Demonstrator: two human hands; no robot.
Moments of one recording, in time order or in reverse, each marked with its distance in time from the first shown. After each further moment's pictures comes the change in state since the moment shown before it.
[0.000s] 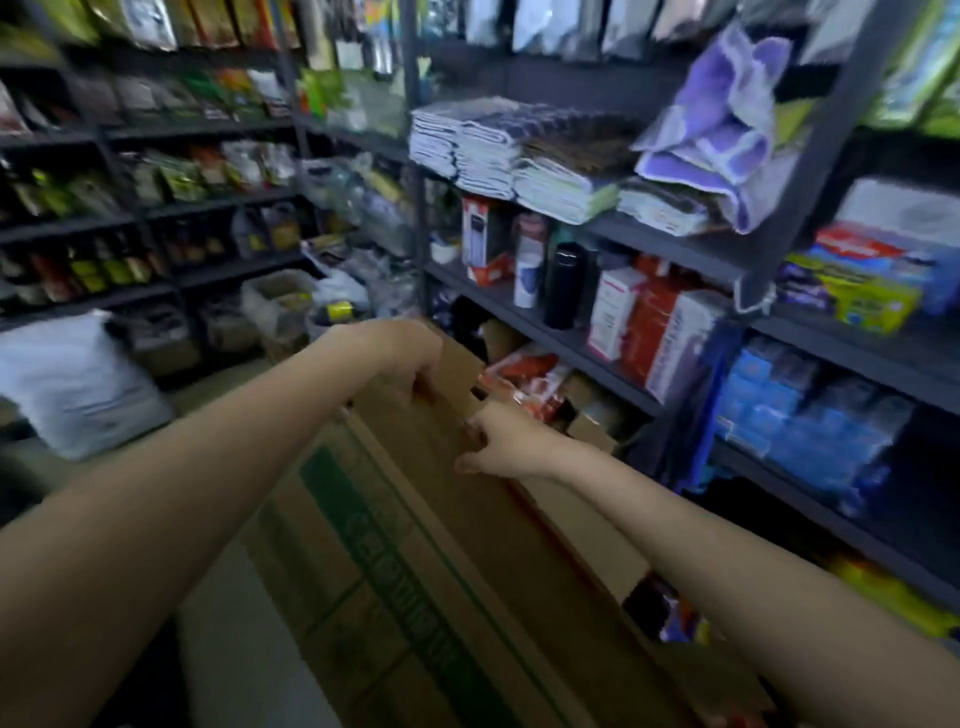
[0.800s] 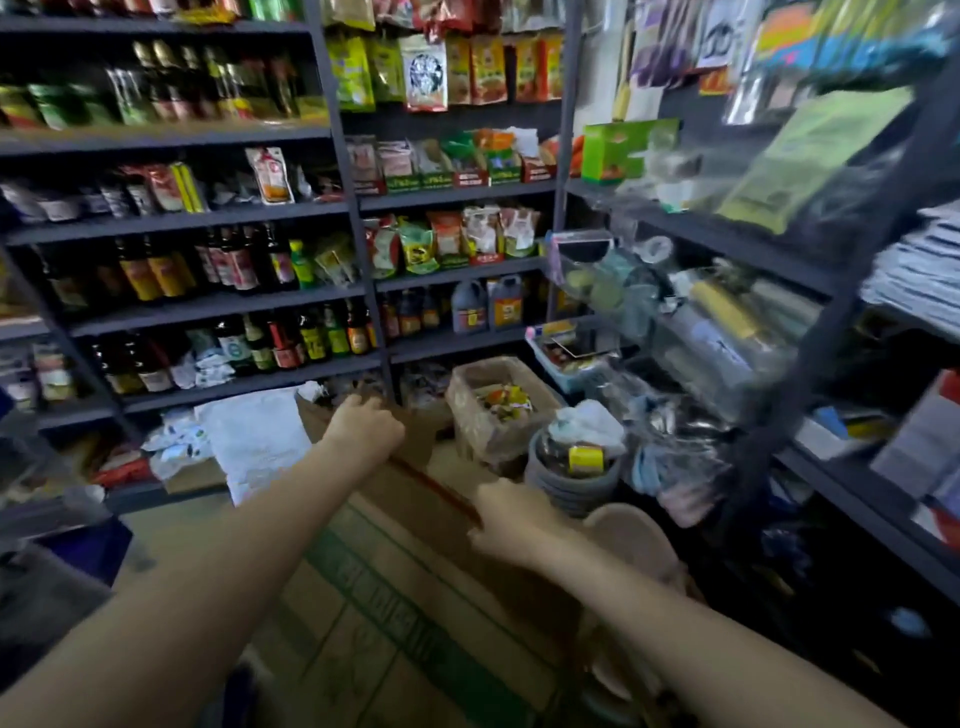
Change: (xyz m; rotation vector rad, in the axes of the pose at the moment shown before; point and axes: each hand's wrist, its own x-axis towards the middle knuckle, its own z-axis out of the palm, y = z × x) left_hand 0.182 -0.692 0.185 0.121 -0.109 -0.622; right_hand 0.692 -0.266 -0.008 -0.275 -0.152 -0.272
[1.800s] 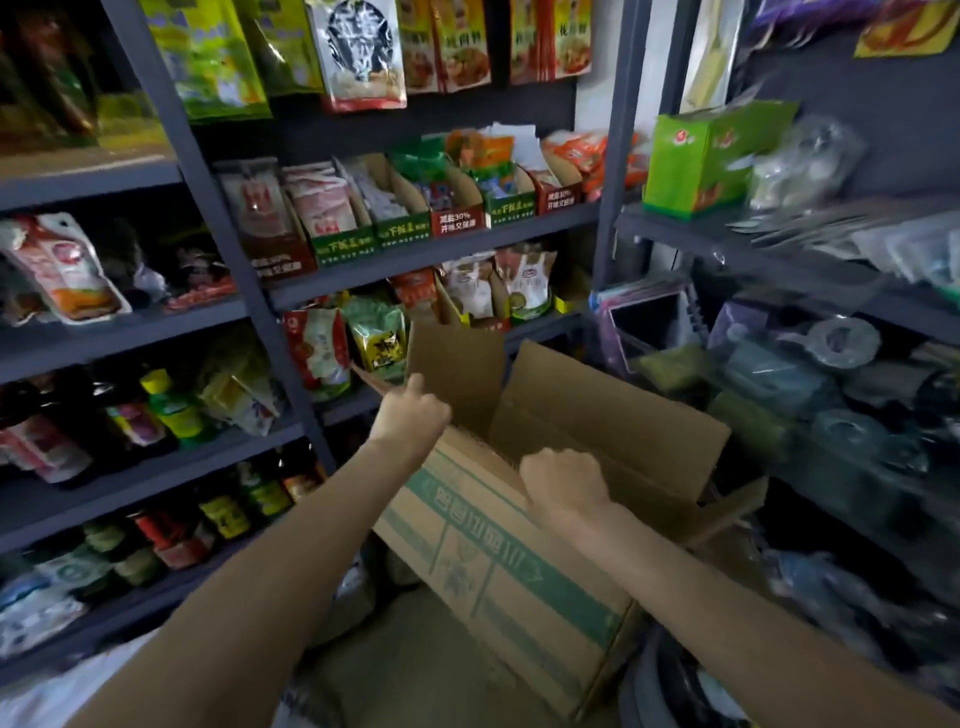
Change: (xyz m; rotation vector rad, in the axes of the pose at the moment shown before) left_hand 0.610 -0.260 -0.013 -0.080 0.319 0.091; right_hand 0.588 0.112 -0.213 -0.148 0.152 0.280
